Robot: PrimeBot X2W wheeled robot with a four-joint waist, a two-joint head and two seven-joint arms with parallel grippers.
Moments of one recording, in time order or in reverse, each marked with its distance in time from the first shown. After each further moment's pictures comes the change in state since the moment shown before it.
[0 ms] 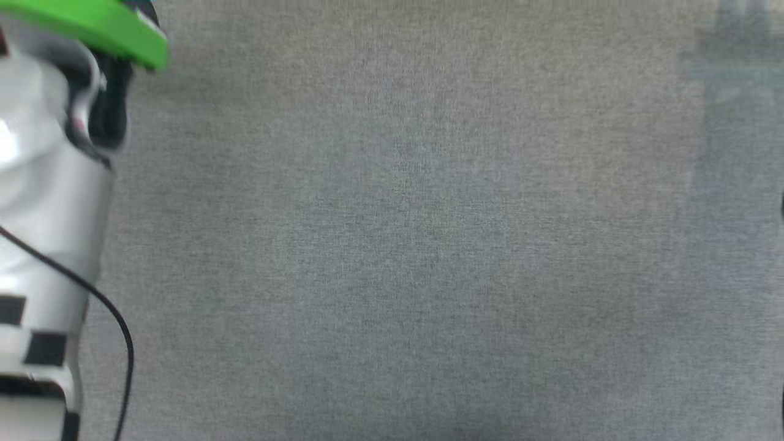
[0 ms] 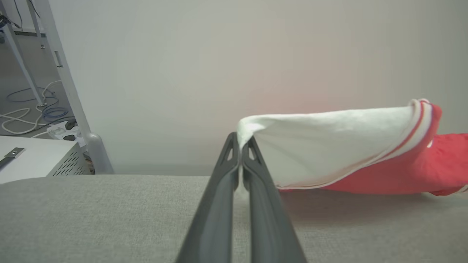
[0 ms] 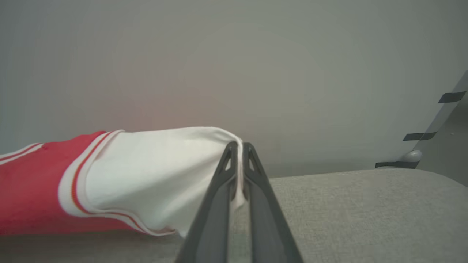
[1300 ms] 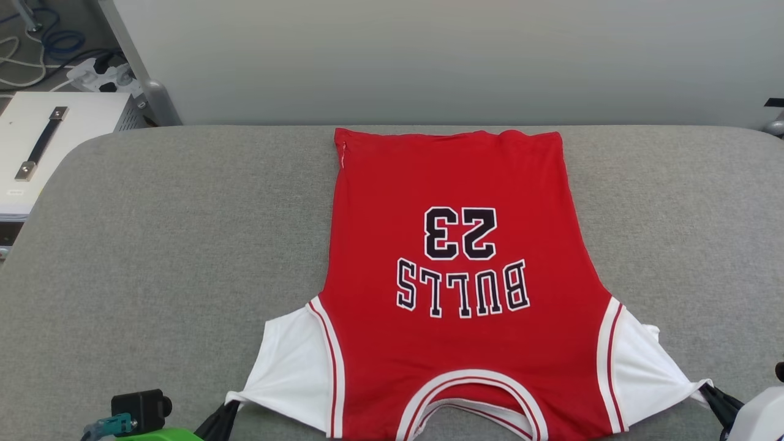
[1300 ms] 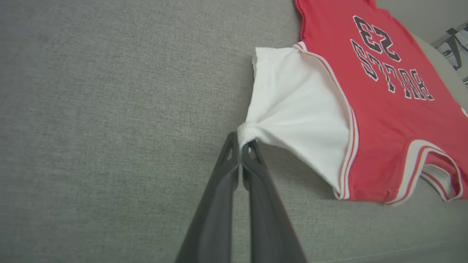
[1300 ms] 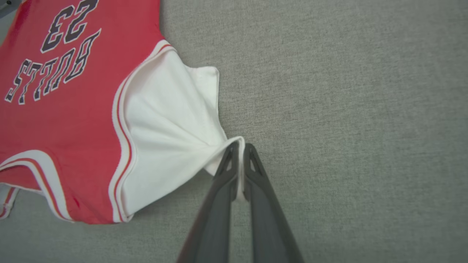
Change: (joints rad) left arm 1.127 0.077 -0.042 -0.390 -0.194 0.124 0.224; right arm 1.343 -0.111 0.004 -0.772 0.405 0.000 0.584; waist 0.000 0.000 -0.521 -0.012
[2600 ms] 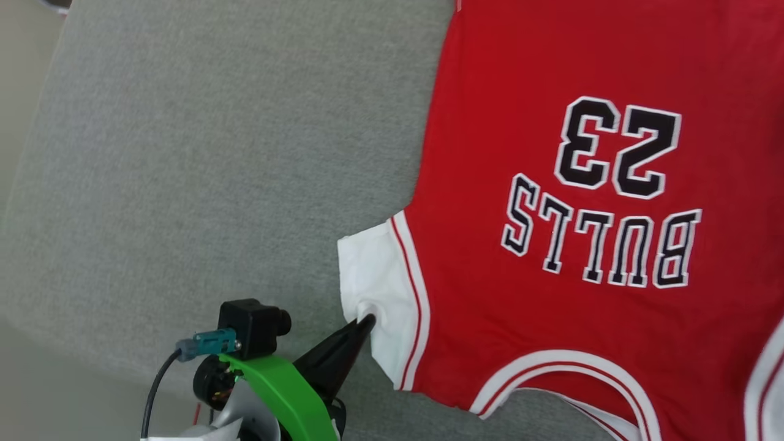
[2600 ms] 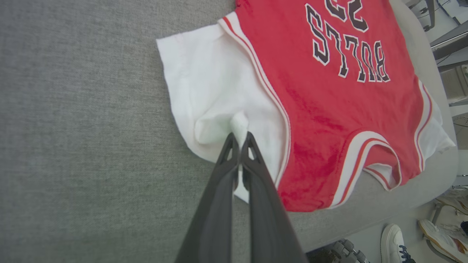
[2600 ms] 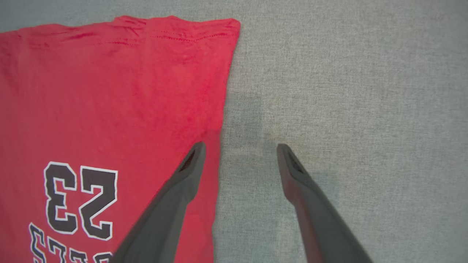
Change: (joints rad) left arm -0.147 -0.020 -0.164 -0.527 0.074 0.070 0.240; right arm -1.048 -0.004 -0.236 -0.009 -0.421 -0.001 1.006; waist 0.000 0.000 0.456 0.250
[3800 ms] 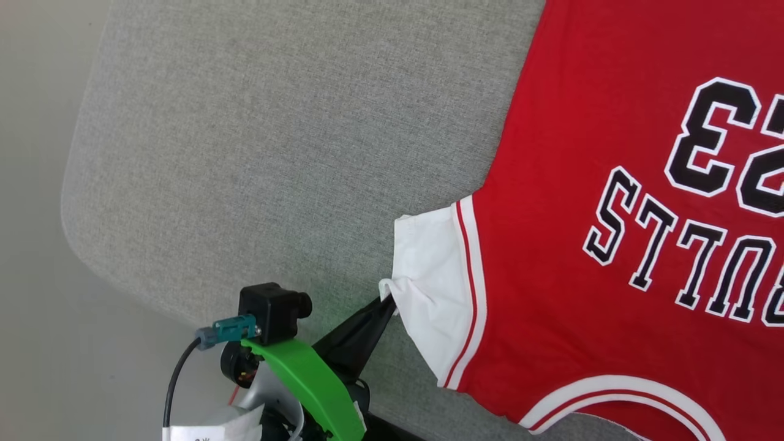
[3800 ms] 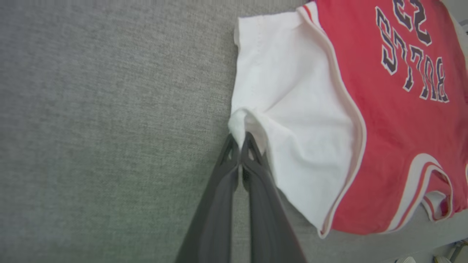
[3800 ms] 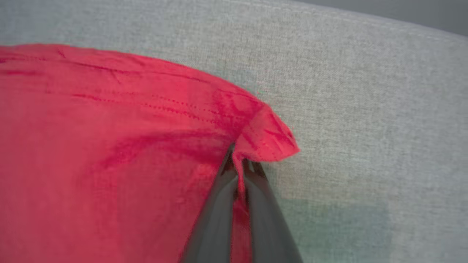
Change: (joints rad) left arm -0.072 -0.079 -0.032 0.069 0.012 -0.044 -0.071; right arm -0.117 -0.089 0.053 0.169 -0.128 0.000 -0.125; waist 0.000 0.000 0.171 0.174
